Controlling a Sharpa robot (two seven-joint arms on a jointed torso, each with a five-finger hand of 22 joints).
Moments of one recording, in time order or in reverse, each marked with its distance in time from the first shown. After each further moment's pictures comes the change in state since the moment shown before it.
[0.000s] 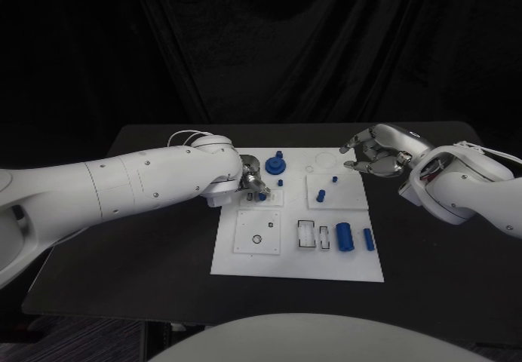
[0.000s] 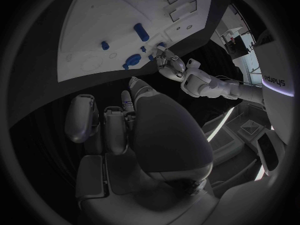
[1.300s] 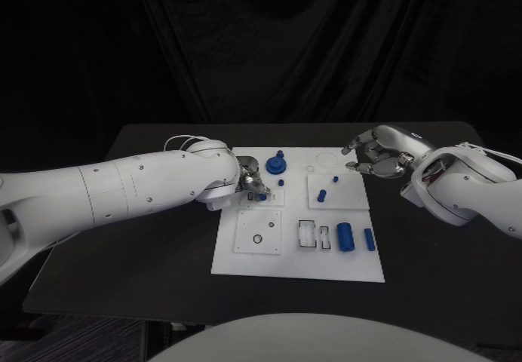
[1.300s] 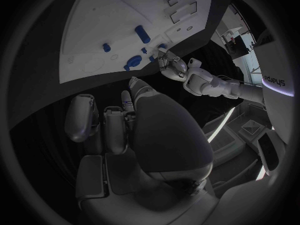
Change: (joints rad) left arm -0.008 -0.037 -0.006 0.044 0.001 -0.074 0.027; left_hand -0.002 -0.001 0.000 0.000 0.011 0.014 0.000 -0.013 0.008 0.000 0.000 0.000 0.000 0.000 0.000 0.000 0.000 0.000 0.000 0.000 0.000 0.000; right arm -0.003 -0.004 0.000 0.000 0.000 0.006 -0.004; right_hand 0.000 0.000 0.000 0.000 0.000 0.000 0.000 0.000 -0.002 -0.003 0.003 0.000 0.000 -0.004 0.004 0.000 0.000 0.000 -0.004 0.004 -0.006 0.000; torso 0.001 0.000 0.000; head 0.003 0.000
